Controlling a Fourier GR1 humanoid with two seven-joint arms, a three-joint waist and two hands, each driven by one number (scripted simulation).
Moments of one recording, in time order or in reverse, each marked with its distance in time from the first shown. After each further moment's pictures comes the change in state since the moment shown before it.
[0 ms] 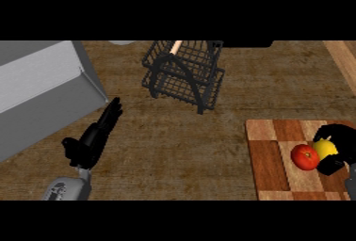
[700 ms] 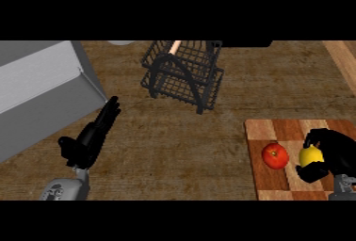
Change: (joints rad) left arm 0.011 -0.022 0.038 -0.049 -0.028 -0.022 0.045; right arm 0.114 0.136 0.008 -0.294 0.117 -0.011 0.135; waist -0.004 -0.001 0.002
